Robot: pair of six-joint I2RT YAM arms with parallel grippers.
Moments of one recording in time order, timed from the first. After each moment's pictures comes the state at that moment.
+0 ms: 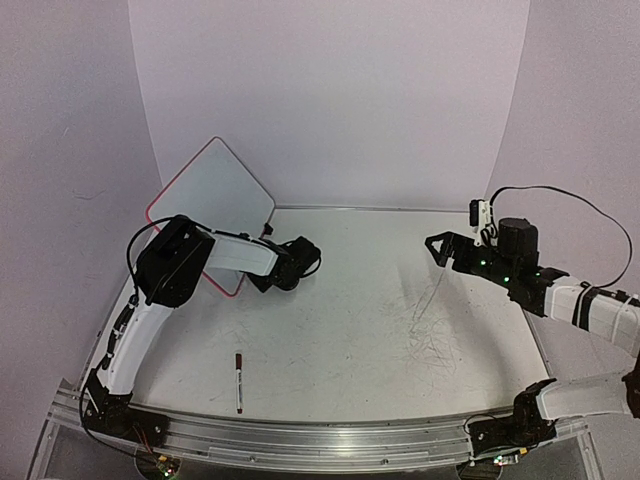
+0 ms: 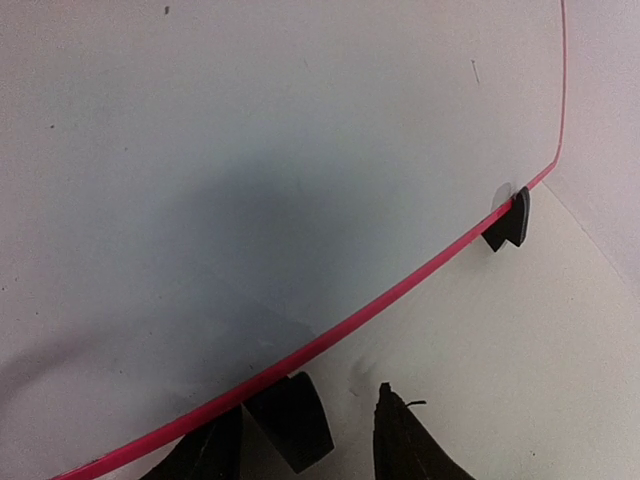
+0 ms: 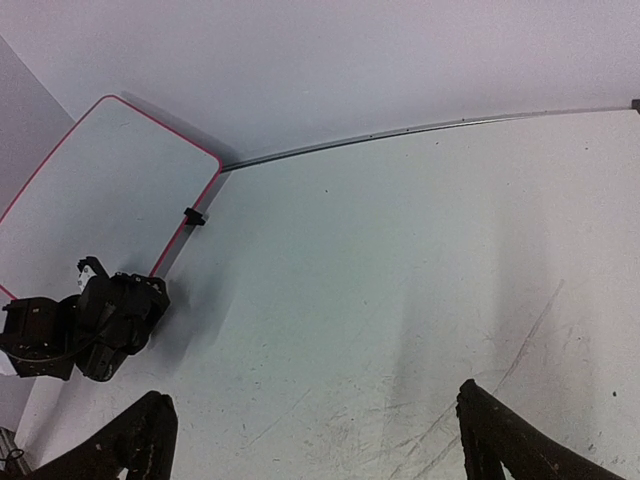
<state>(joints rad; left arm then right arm) -0.76 2.44 1.75 -0.49 -1.00 -1.52 0.33 1.13 0.65 0.13 -0.16 0.41</state>
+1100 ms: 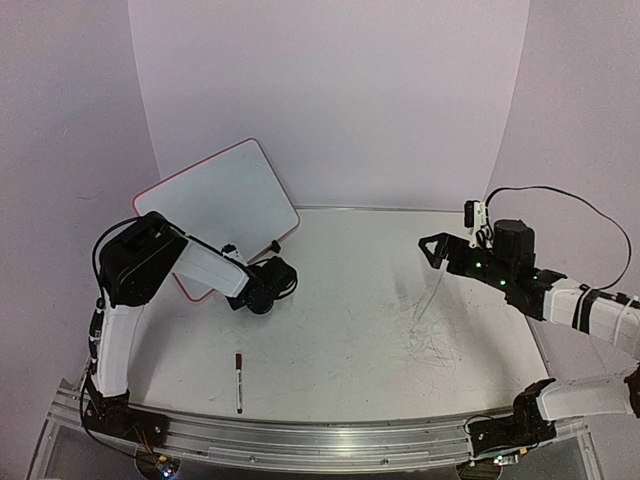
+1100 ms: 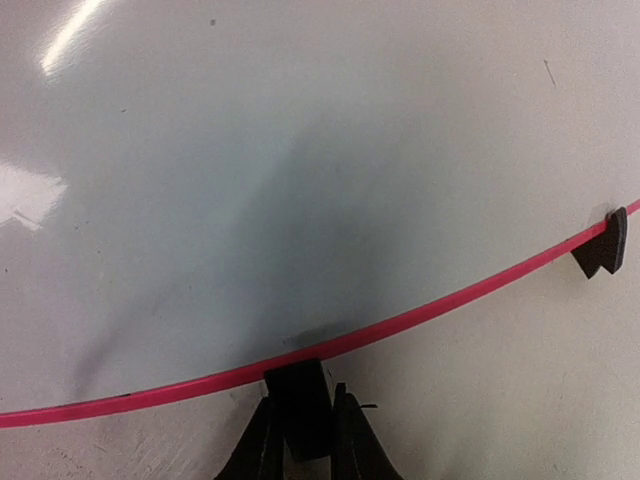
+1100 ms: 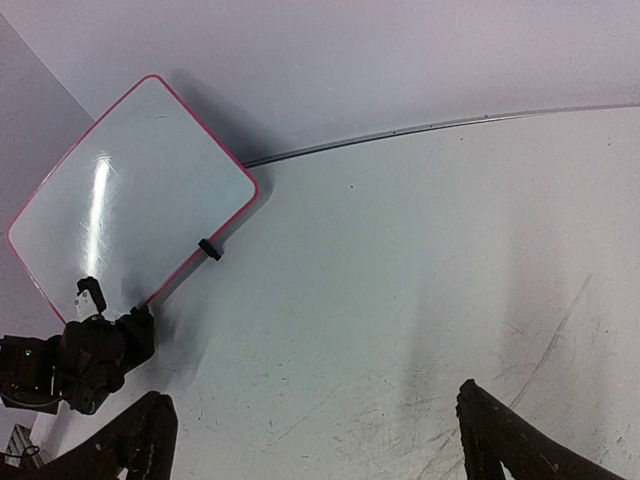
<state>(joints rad) -0.80 2.17 1.23 -0.21 -0.98 -1.18 0.39 1.12 0.64 0.15 -0.13 0.46</state>
